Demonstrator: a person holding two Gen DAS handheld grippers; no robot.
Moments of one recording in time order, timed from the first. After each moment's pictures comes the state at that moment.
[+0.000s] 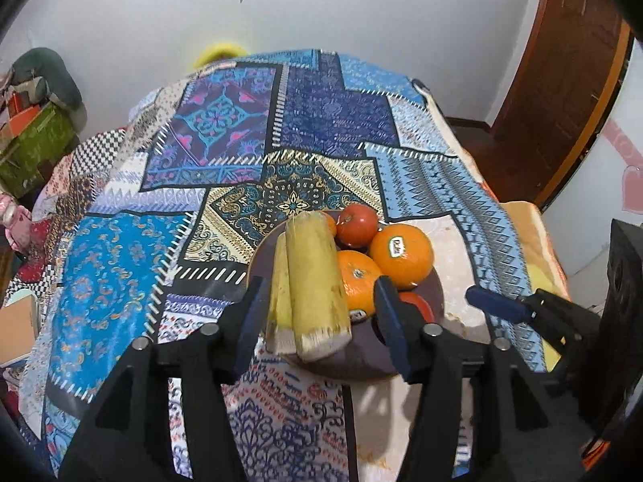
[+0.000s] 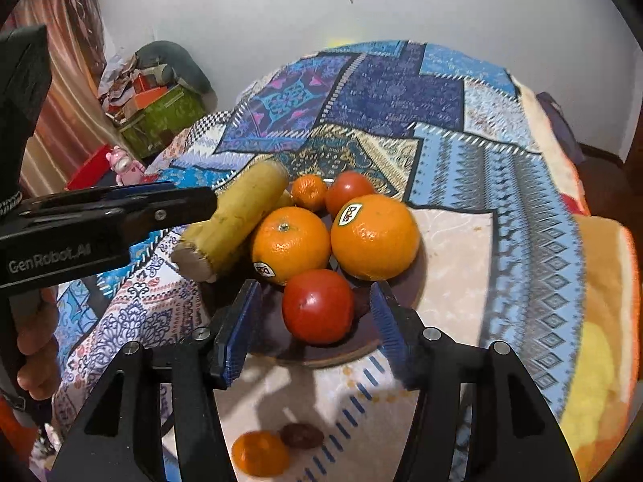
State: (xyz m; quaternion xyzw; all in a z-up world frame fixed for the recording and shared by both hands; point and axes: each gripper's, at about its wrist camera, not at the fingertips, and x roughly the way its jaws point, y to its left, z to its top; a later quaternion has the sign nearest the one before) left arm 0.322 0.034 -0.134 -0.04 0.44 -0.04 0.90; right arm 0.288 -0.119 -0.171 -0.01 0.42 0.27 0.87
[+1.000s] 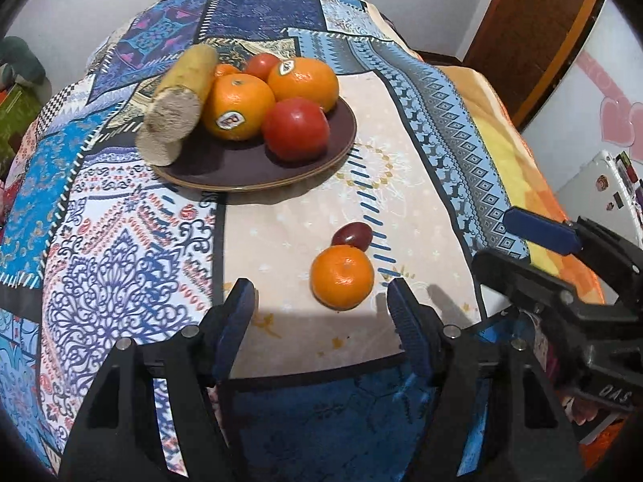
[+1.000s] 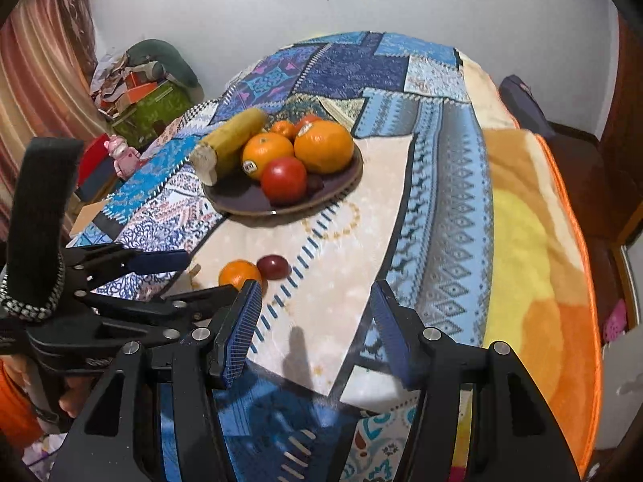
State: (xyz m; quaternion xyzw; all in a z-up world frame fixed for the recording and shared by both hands) left arm 0.236 -0.050 -0.213 -0.02 0.53 -0.09 0.85; right arm 0.207 -0.186 -0.184 0.00 0.44 0.24 0.87
